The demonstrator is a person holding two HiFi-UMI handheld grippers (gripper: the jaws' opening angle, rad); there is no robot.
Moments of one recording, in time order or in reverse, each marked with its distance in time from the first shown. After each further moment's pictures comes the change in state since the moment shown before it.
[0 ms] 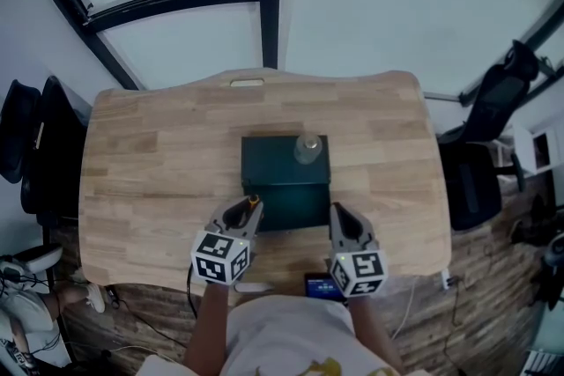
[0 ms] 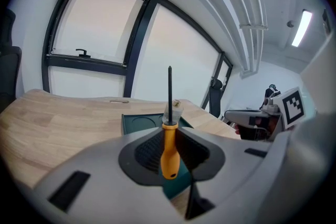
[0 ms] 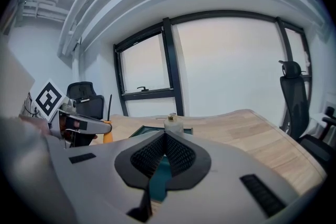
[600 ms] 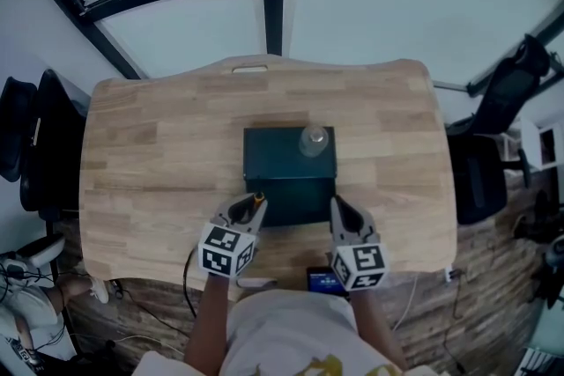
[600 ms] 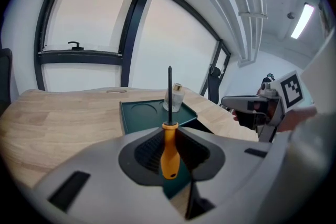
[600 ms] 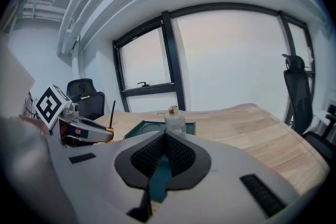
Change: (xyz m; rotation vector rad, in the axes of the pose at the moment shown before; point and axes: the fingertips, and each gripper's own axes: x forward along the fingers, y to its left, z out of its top) left arm 0.021 0.008 -0.034 0.046 0.125 -0.020; right arm 0.021 -0.001 -0.018 0.017 0.051 0.020
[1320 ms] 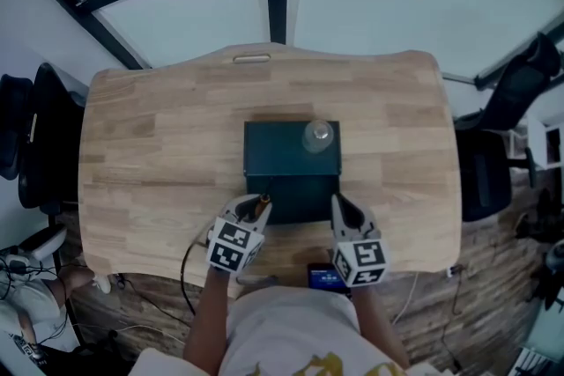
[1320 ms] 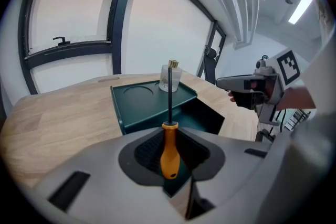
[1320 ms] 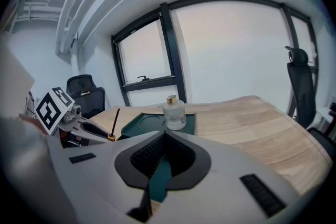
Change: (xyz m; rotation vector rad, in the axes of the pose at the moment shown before) left arm 0.025 -0.001 -0.042 0.102 0.182 -0.024; right arm 0.017 -0.006 -0.018 0.006 0.065 0.023
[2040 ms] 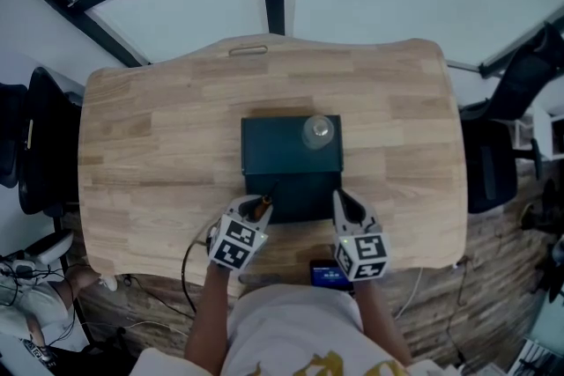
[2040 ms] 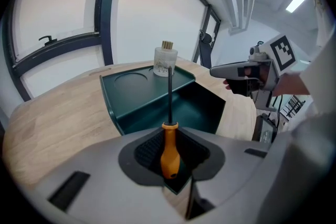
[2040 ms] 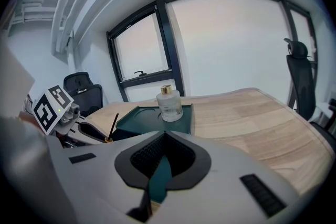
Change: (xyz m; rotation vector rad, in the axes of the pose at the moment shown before) left arm 0.018 -0.002 -0.025 0.072 0.139 -0.032; right arm 0.015 -0.011 -0.021 0.026 0.049 -0.001
